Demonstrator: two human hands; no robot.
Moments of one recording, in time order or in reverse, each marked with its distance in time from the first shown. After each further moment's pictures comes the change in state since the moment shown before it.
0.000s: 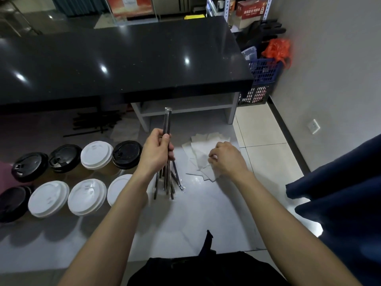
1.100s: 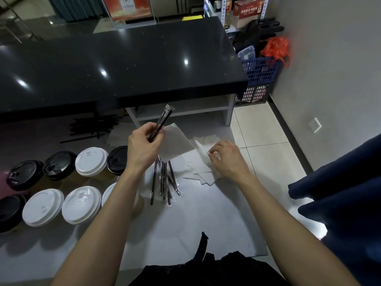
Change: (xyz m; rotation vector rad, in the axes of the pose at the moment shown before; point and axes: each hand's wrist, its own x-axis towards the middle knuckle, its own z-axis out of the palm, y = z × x) left_hand 0.027 0.005 -0.015 0.232 0.159 0.271; right_hand 0.006 0.021 0.005 0.205 0.134 -0.036
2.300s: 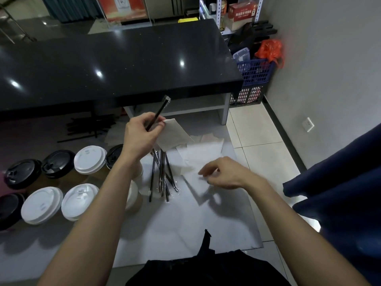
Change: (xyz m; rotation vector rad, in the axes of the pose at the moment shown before) left_hand 0.016 0.022 -0.012 -0.014 -0.099 0.113; right_hand -0.045 -0.026 -0.045 0.179 -0.520 0.024
